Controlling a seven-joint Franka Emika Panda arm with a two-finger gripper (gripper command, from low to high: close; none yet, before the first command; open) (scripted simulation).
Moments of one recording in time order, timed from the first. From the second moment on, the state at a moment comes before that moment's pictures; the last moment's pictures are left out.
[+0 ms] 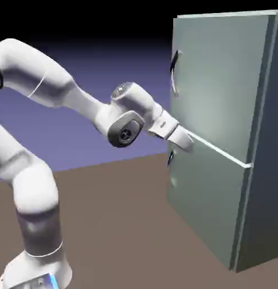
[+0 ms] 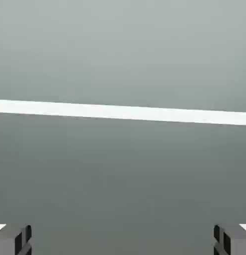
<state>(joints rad) -0.03 -0.60 0.06 -2.78 0.12 3.04 0.68</state>
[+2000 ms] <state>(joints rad) -0.95 -1.15 1.11 -2.27 2.29 2.94 -0.54</state>
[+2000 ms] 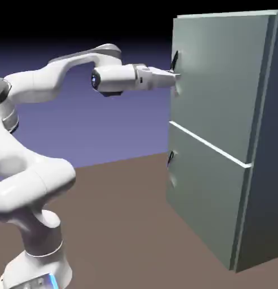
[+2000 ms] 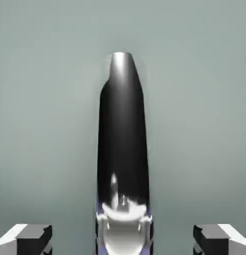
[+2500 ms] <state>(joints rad) -0.43 -1.33 0.63 -2.75 2.06 2.55 -0.64</state>
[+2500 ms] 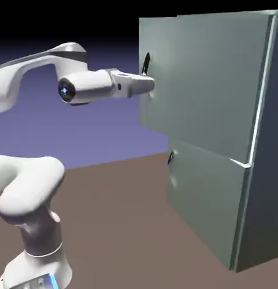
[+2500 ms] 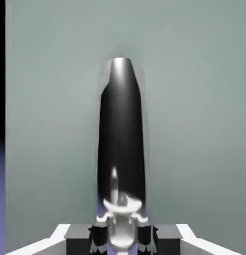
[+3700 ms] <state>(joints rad) -0.17 -1.40 -0.68 -2.73 0.88 1.66 -0.64</state>
